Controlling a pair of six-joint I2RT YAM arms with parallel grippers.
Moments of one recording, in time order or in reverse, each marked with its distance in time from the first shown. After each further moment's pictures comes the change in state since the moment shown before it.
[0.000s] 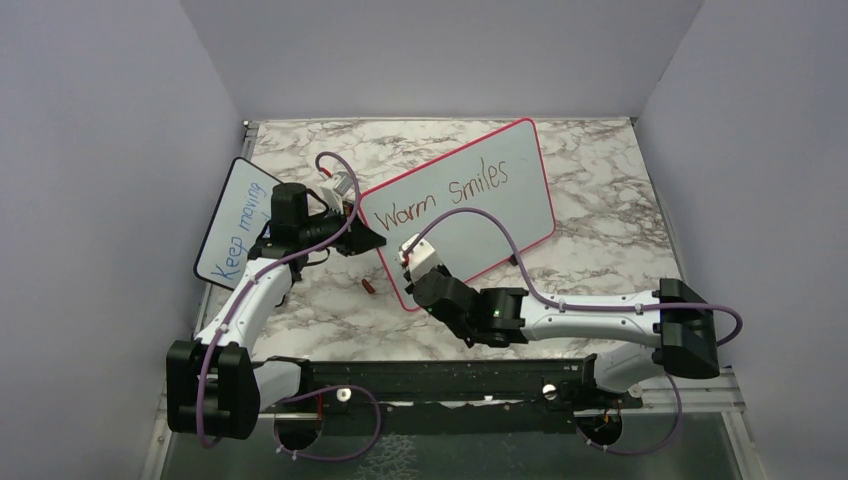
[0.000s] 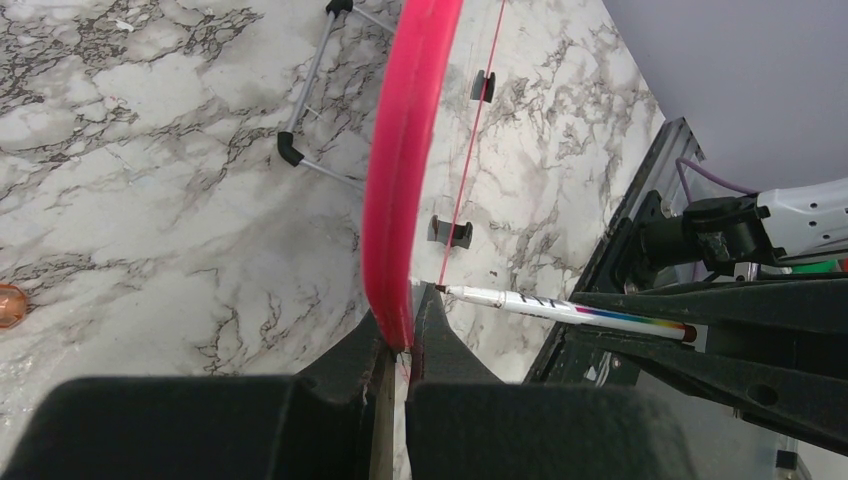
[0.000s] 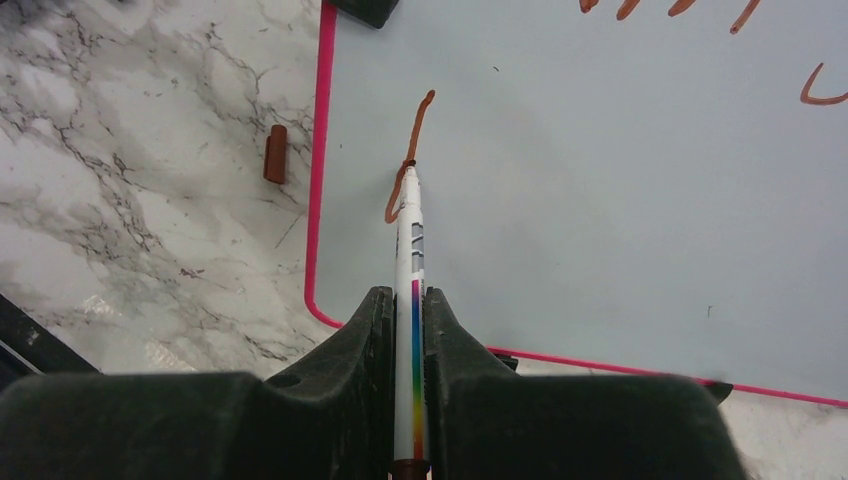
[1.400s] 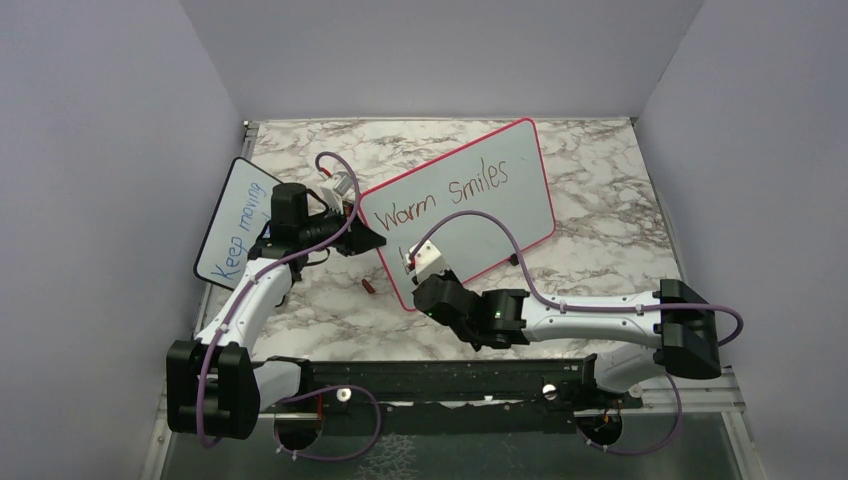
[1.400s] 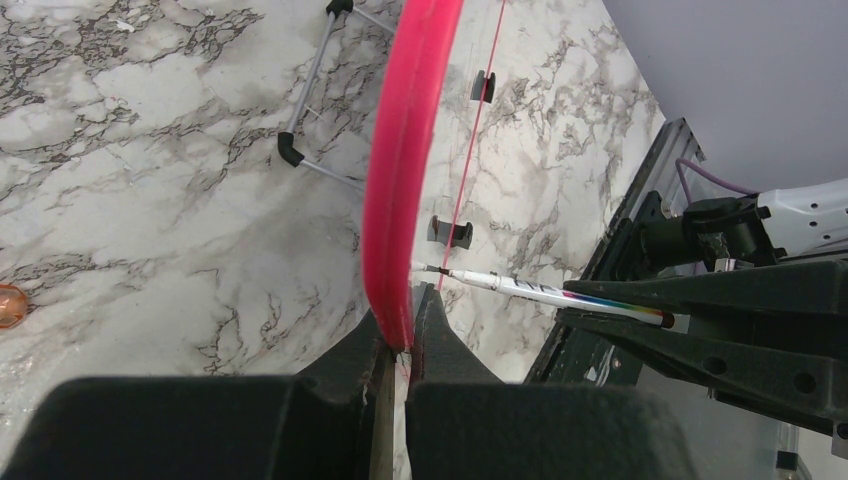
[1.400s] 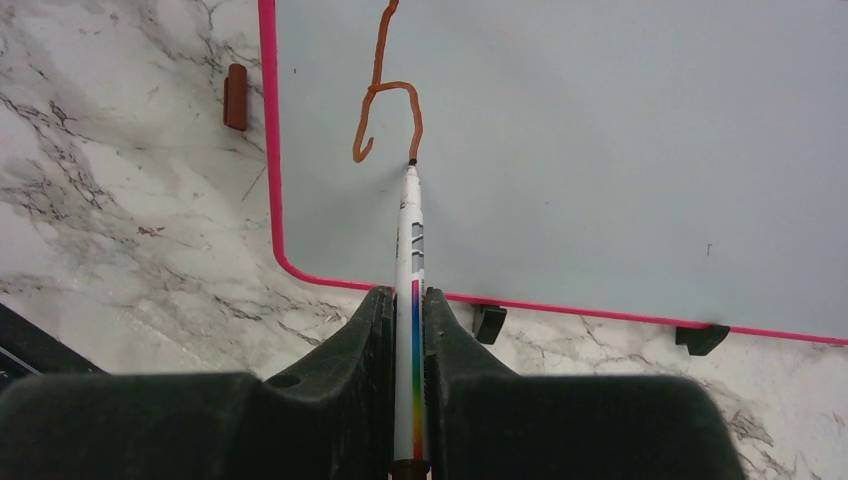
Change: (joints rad) left arm 0.000 0.000 -0.001 0.002 -0.001 -0.001; right arm 0.000 -0.007 -0.021 -0.113 0.027 0.091
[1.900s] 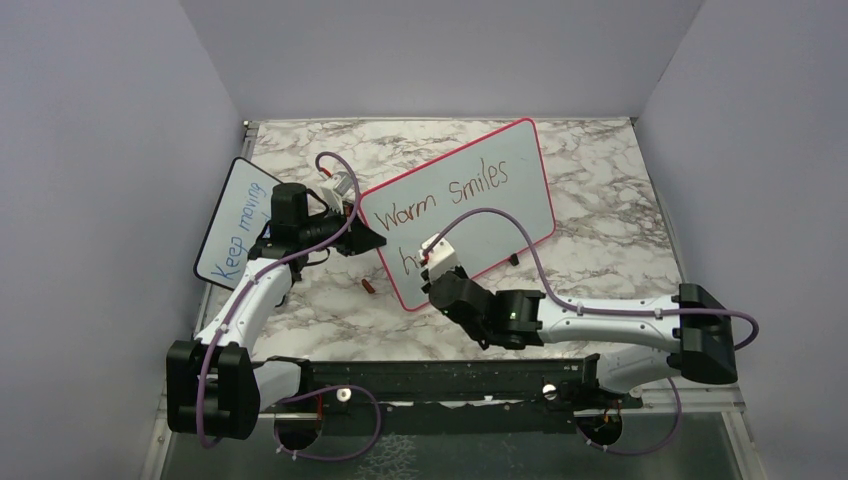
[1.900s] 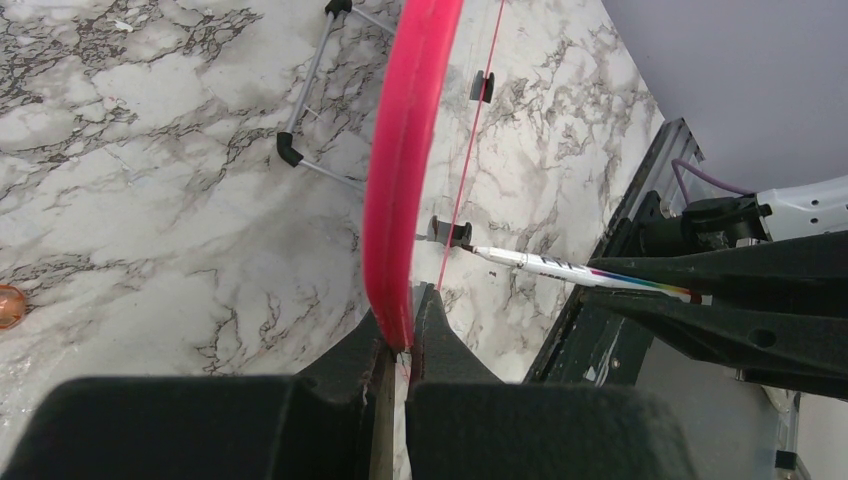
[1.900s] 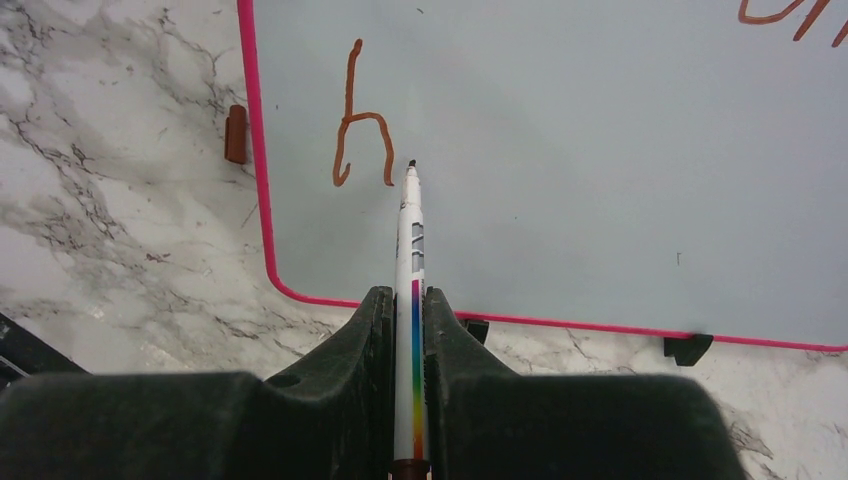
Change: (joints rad) left arm 0.000 0.000 0.000 0.000 0.001 -0.002; right arm -0.010 -0.082 -0.056 0.068 0.010 -0.027
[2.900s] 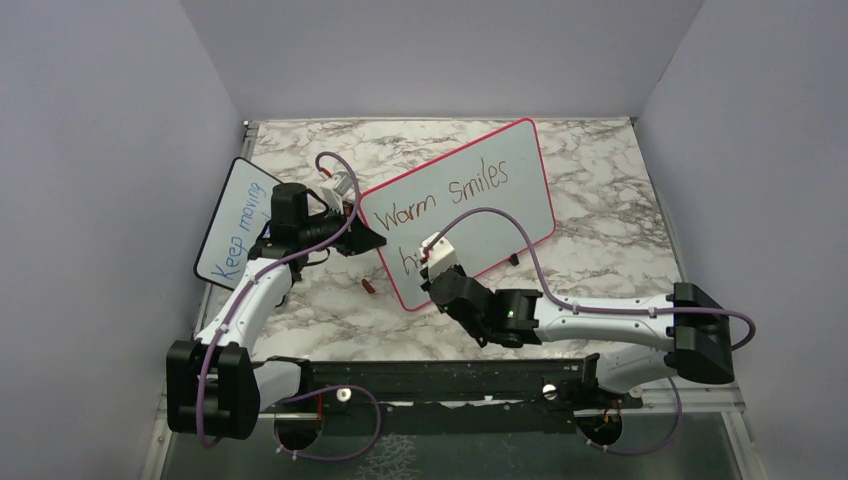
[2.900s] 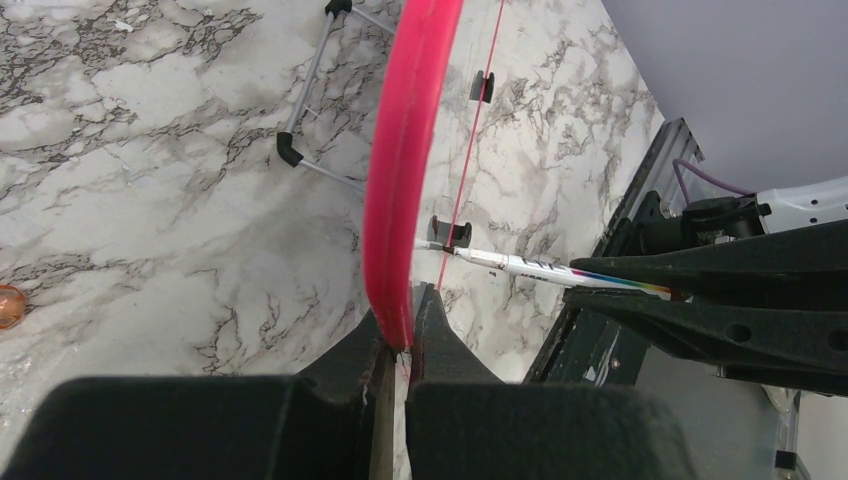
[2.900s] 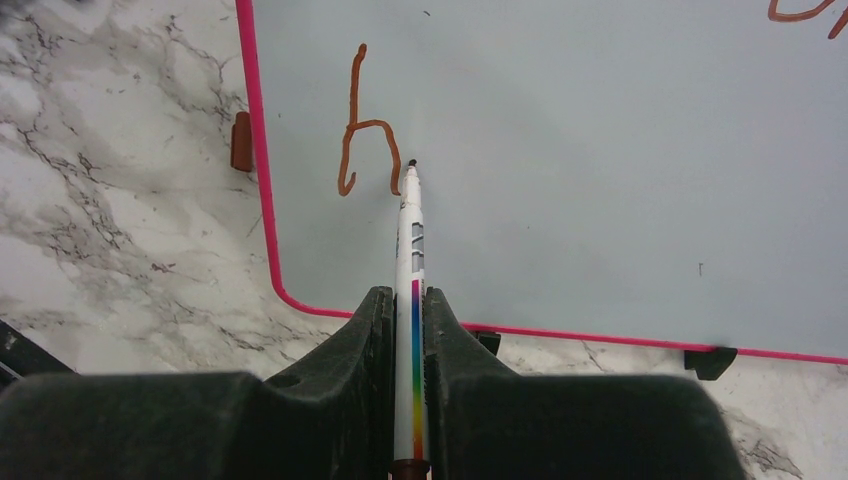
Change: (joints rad) left arm 0.000 0.000 0.000 0.000 0.000 0.000; right arm -0.022 0.007 -0.030 0.076 -0.034 -0.005
